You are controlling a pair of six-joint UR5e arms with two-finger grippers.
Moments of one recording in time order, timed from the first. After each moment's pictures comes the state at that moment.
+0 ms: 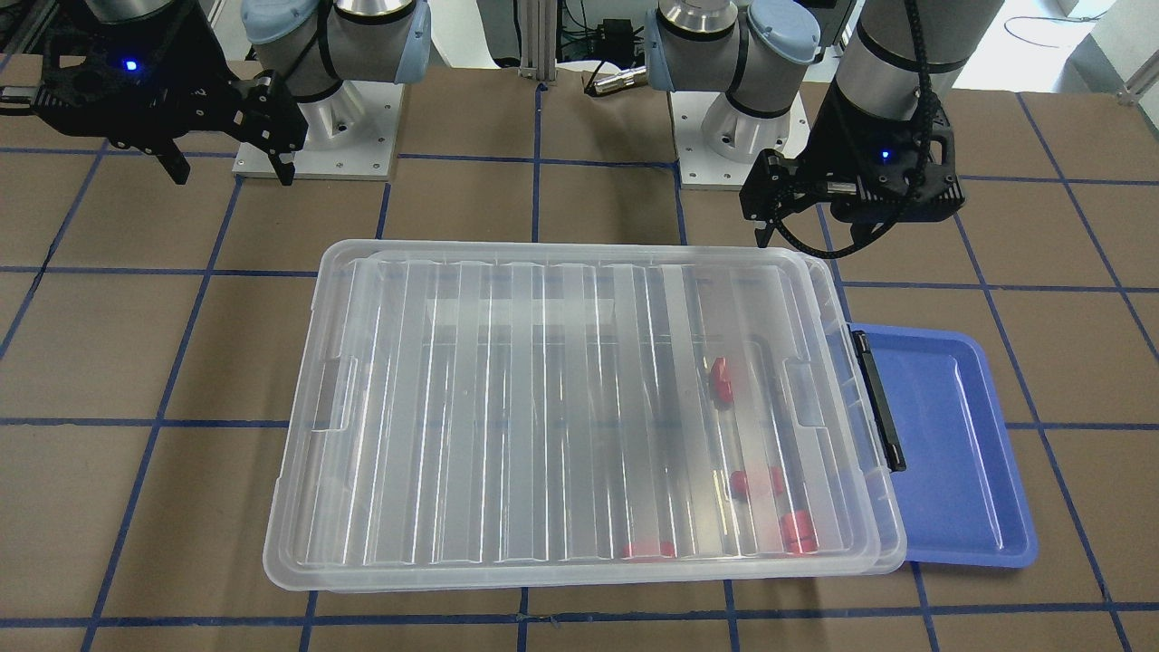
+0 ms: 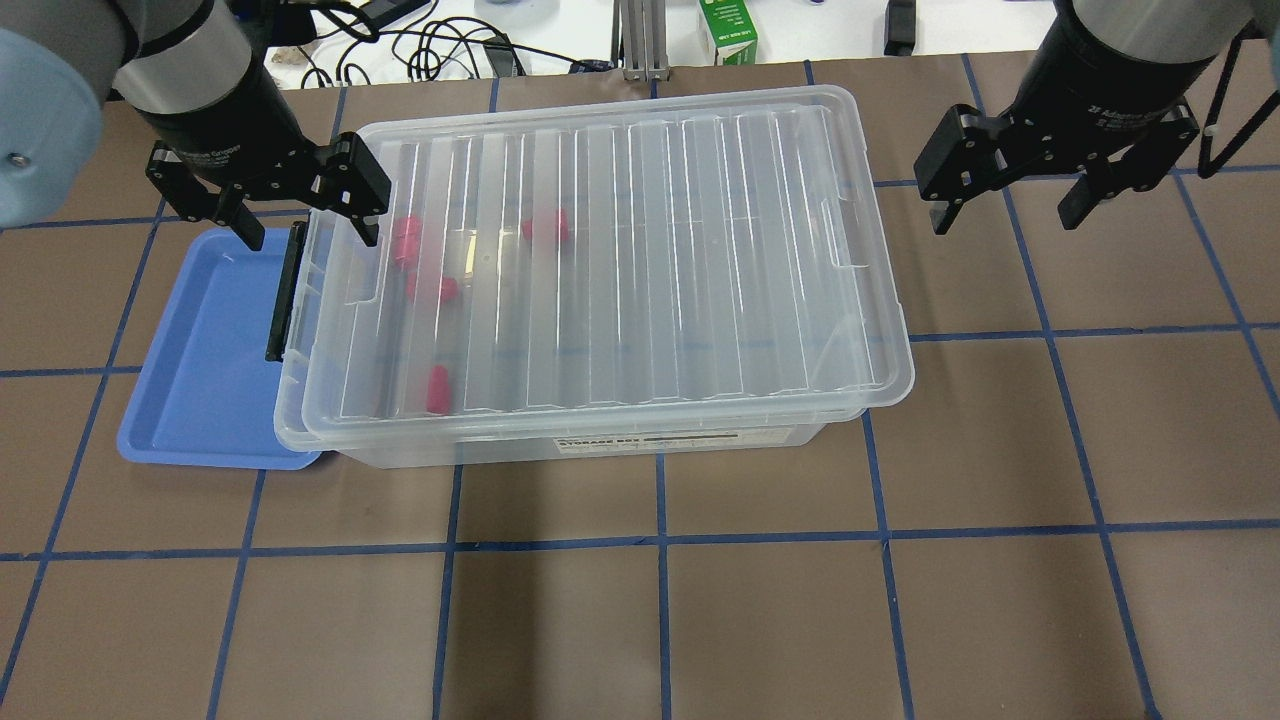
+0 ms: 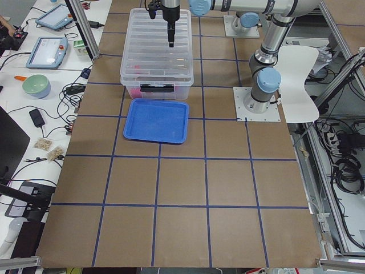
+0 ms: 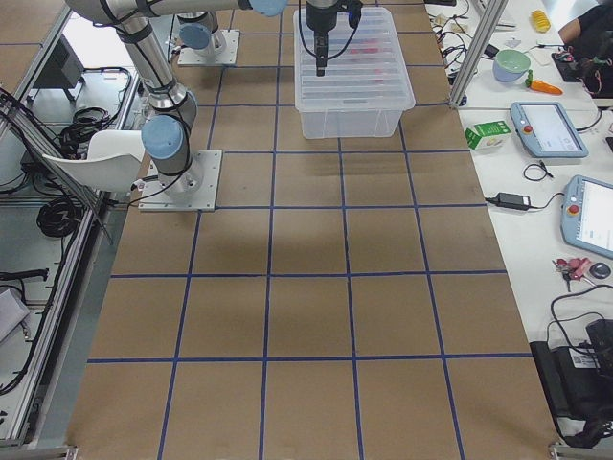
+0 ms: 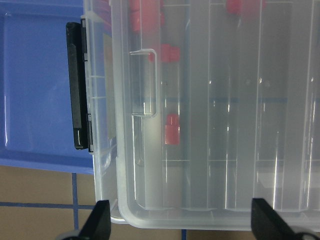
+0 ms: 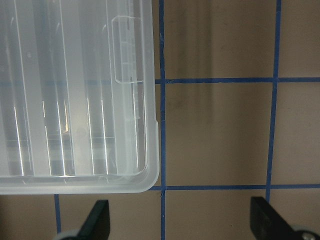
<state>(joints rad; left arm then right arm) -1.55 -1.58 -1.54 -1.59 1.62 0.00 1.53 -1.65 1.54 -1.47 -1.56 -0.04</state>
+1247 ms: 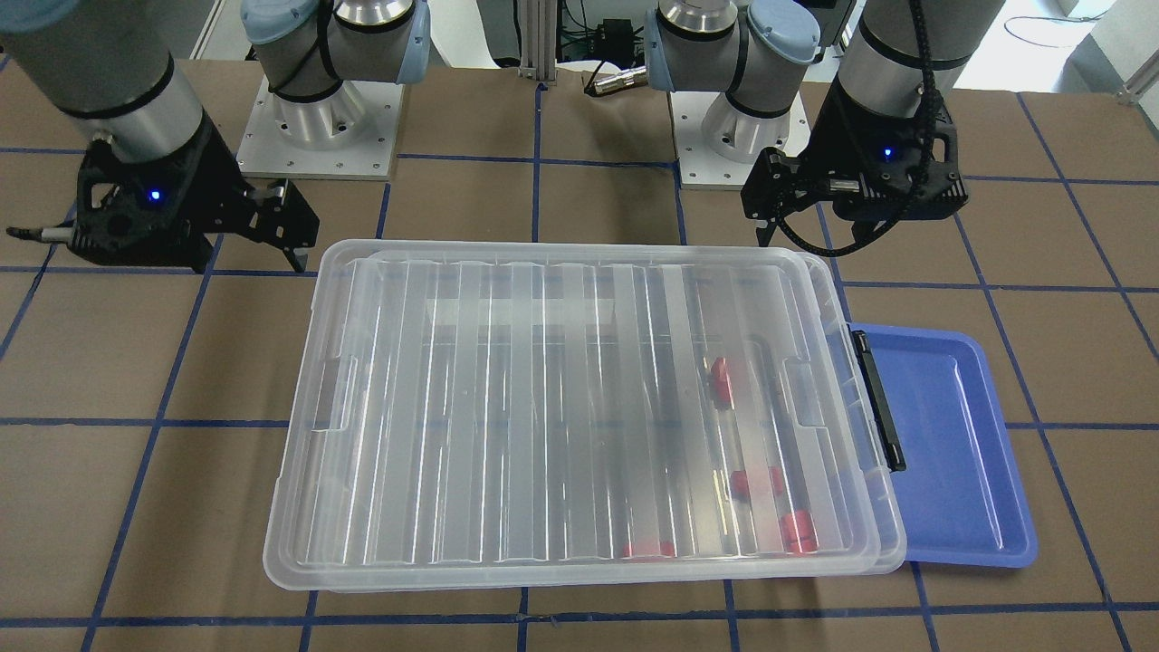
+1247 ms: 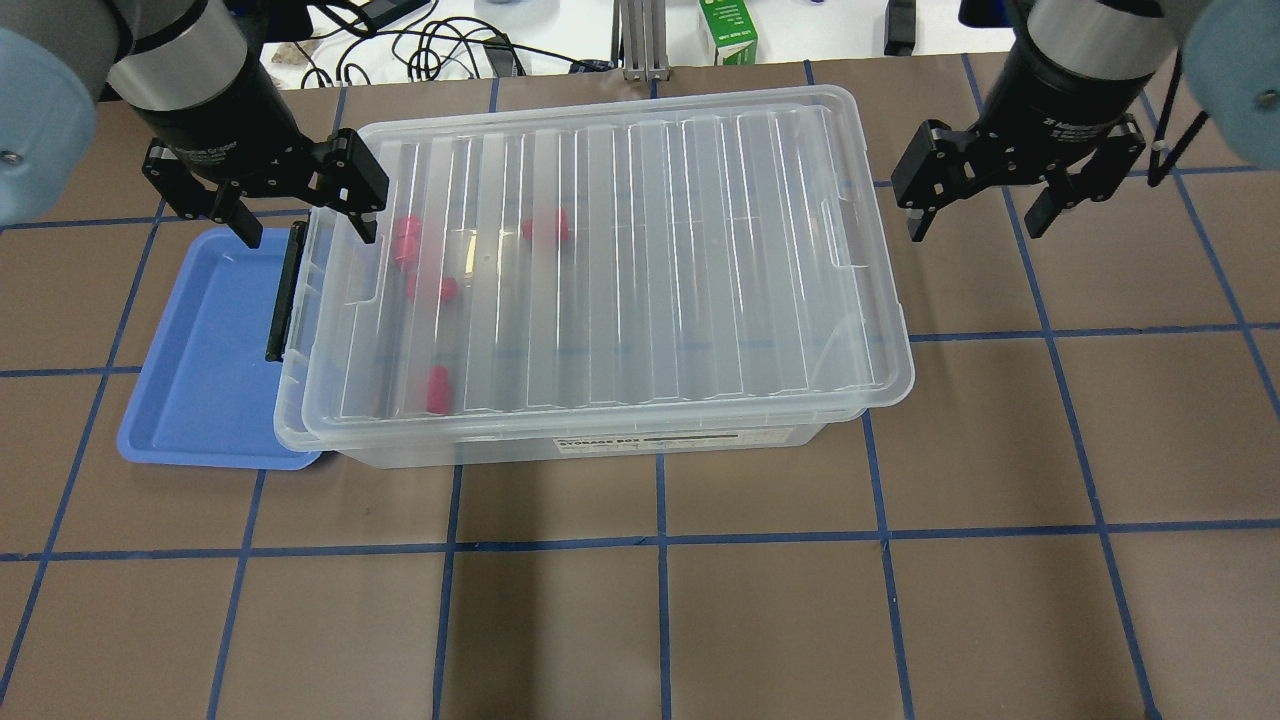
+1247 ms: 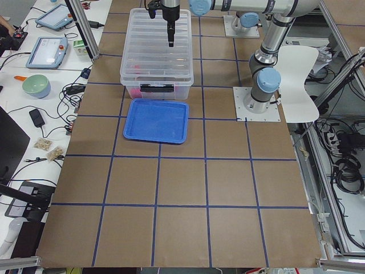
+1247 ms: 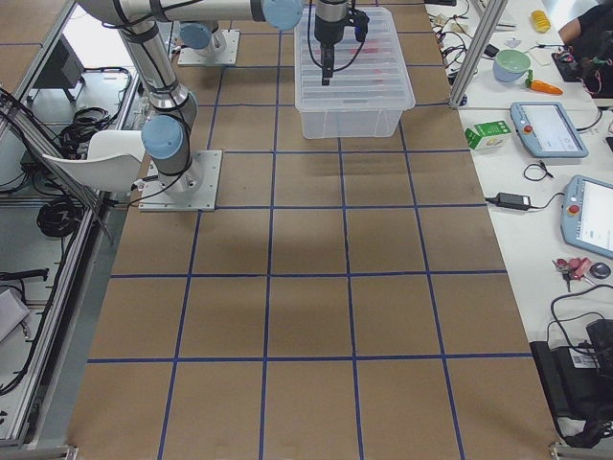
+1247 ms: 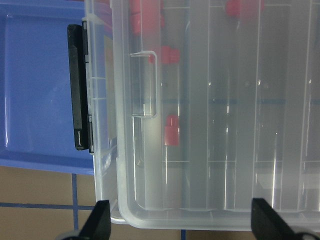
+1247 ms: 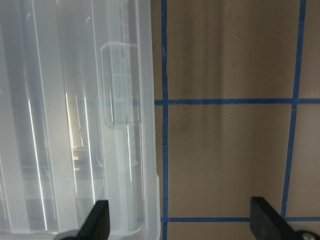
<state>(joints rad) -1.55 -1.58 -1.54 -1.59 1.61 0.00 1.53 -1.48 1.56 -1.62 -1.55 -0.05</state>
